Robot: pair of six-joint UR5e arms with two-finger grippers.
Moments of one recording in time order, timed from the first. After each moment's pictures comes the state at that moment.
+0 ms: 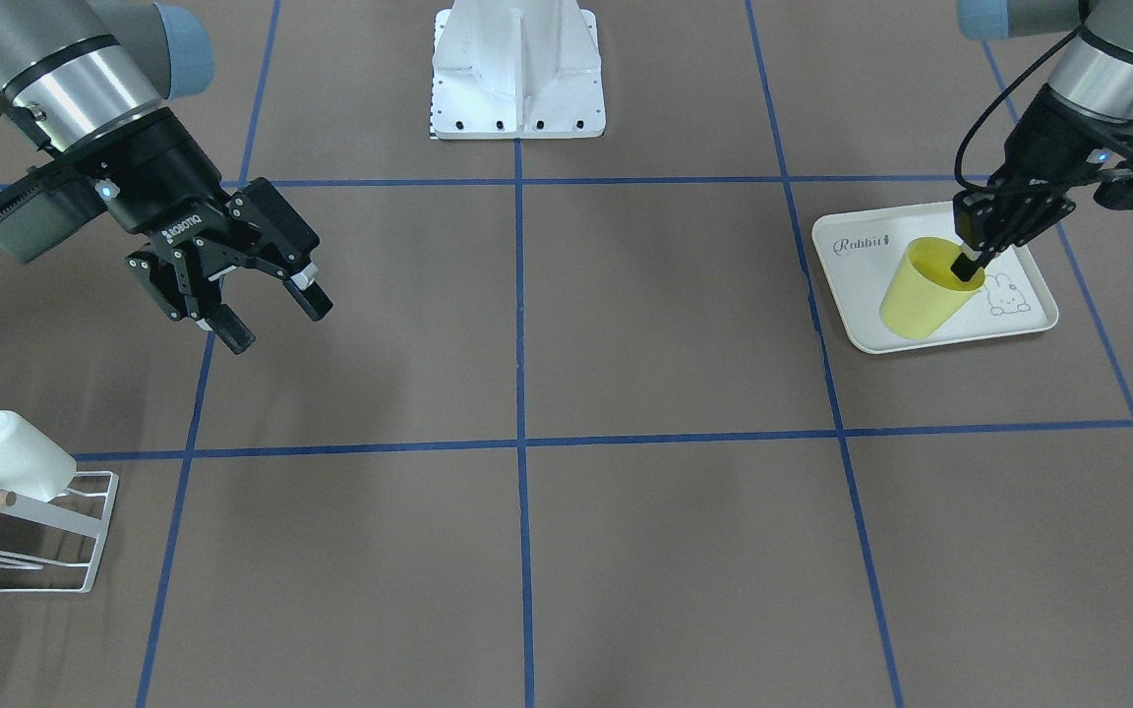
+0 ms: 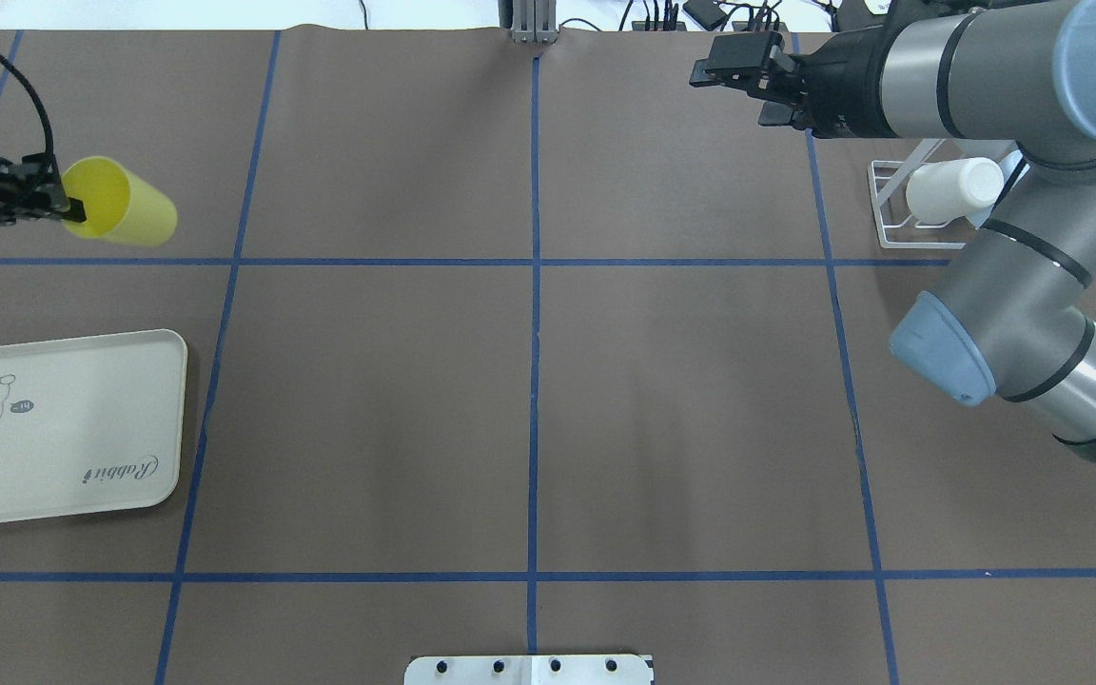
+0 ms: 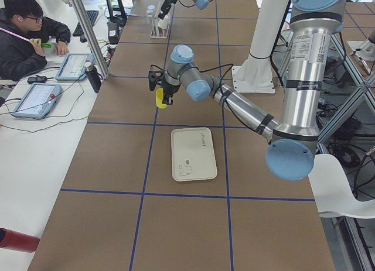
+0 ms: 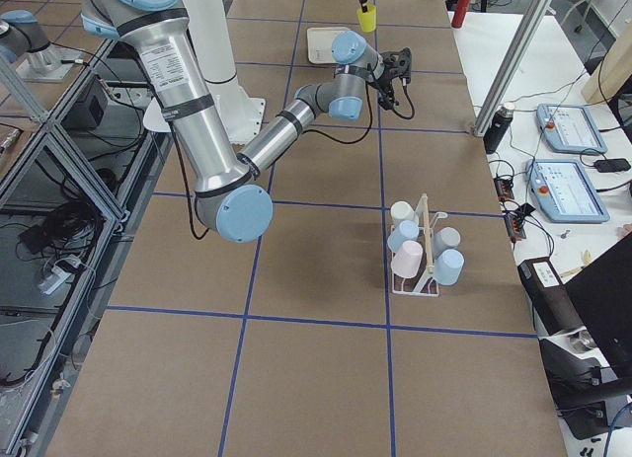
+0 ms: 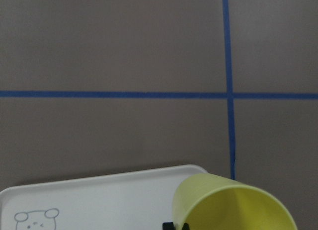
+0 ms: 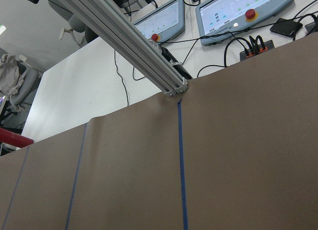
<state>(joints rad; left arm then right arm) -1.05 -1.69 -2.06 -1.89 -2.08 -1.22 0.88 -1.14 1.86 -0.87 1.86 1.44</state>
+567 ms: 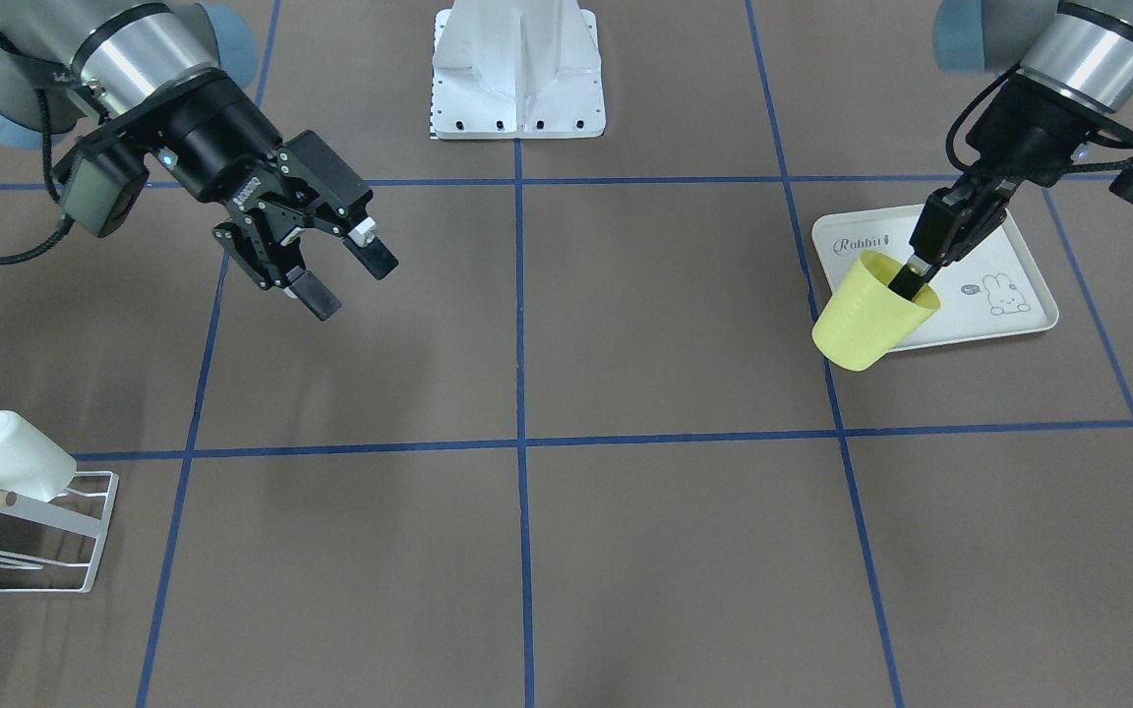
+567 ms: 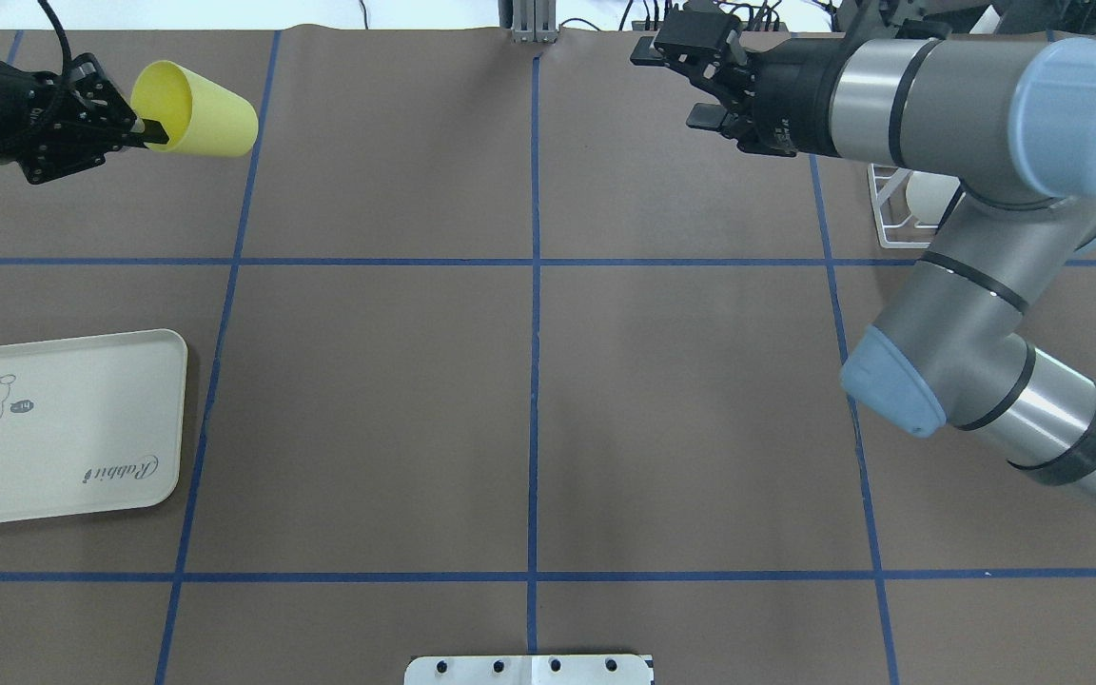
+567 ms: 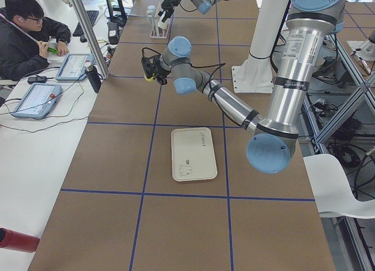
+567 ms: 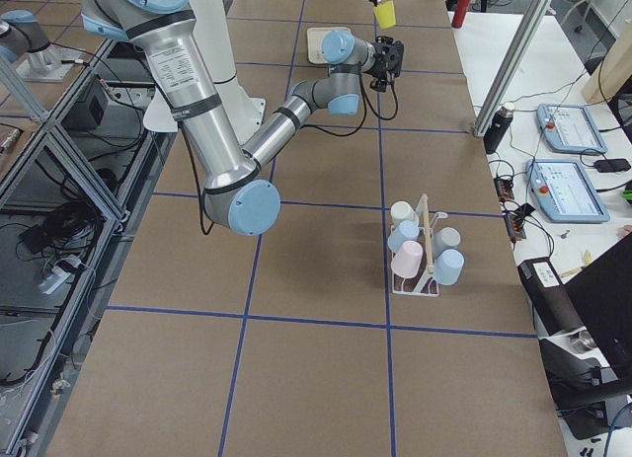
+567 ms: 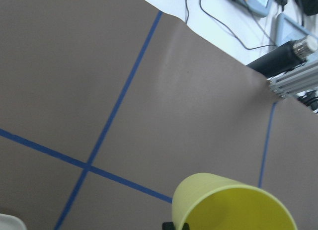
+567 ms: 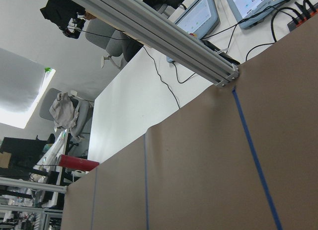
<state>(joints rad) -1.04 -1.78 -1.91 -2.36 -2.08 -1.74 0.78 -1.09 1.85 -0.71 1.71 1.70</state>
